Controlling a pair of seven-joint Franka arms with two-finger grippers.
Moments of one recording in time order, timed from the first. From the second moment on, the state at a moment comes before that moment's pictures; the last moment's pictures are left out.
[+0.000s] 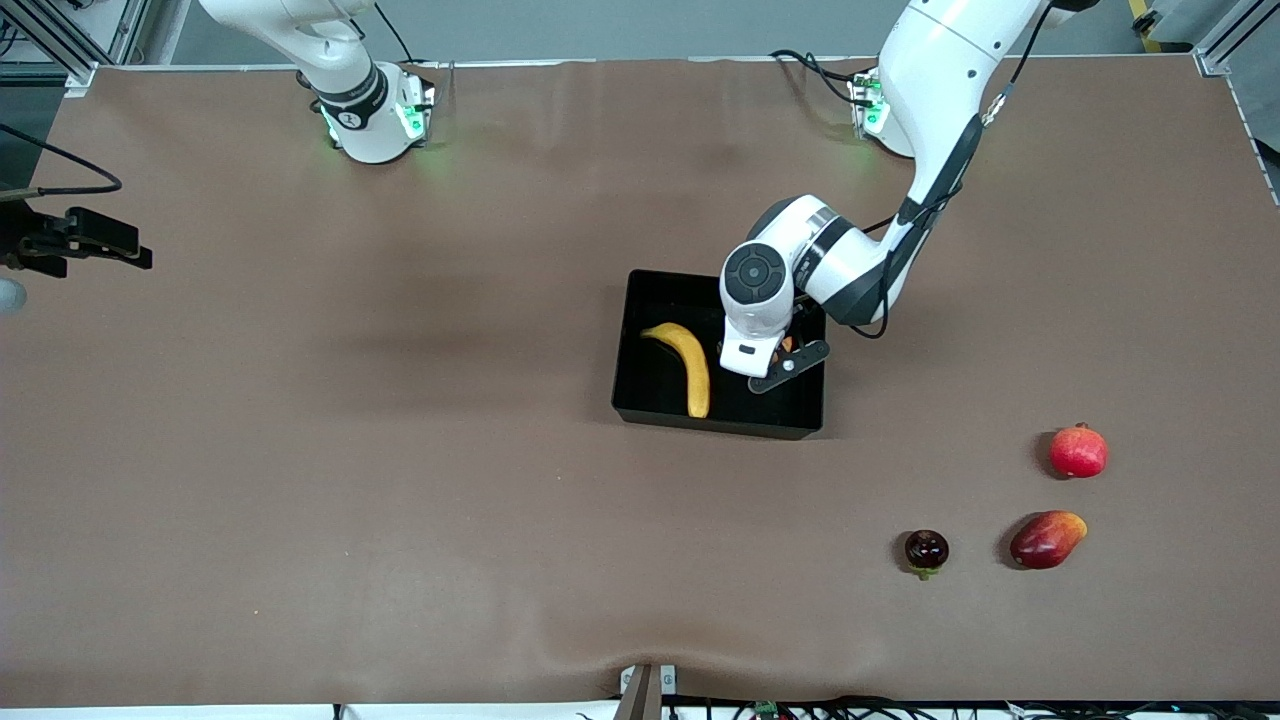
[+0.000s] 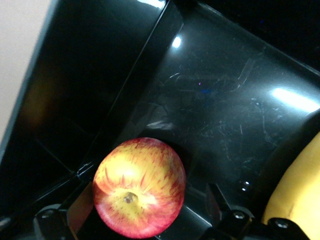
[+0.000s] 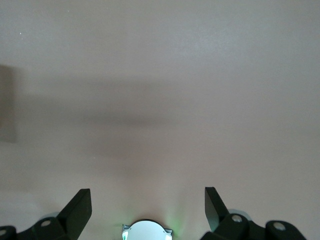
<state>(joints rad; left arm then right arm) -0.43 0.55 -0.24 -1.87 0.24 2.17 -1.25 0.15 0.11 -0.25 -1.42 0.05 1.35 -0.17</state>
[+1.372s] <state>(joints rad) -0.42 0.48 -0.24 -1.67 0.25 1.94 -1.23 0.13 0.11 -0.22 -1.41 0.05 1.35 -0.17</state>
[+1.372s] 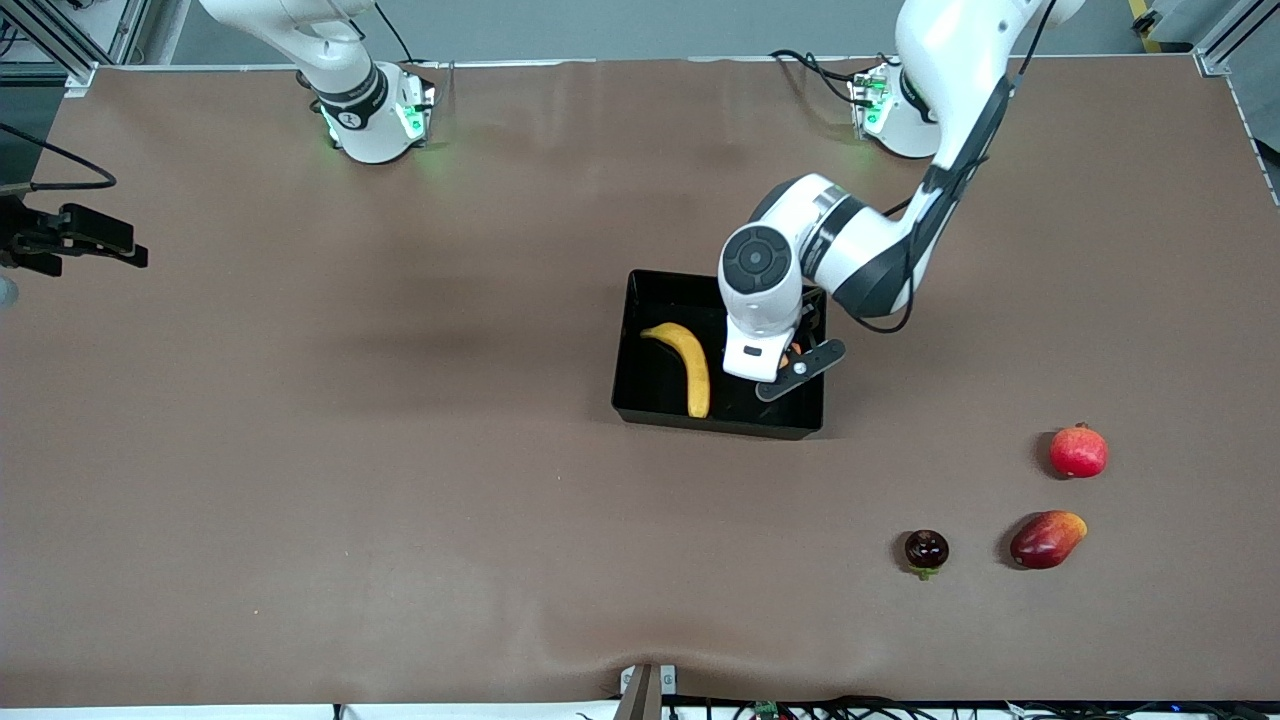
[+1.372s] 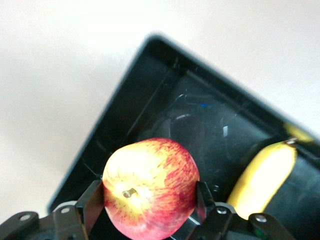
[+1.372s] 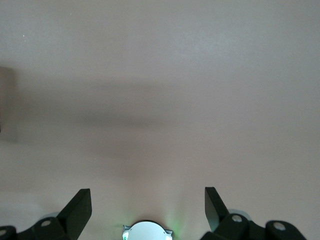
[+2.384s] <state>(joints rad) 0.01 0.46 -0.23 -1.61 0.32 1.81 -0.54 0.13 0.11 -0.22 -1.41 0.05 1.34 -0.17</state>
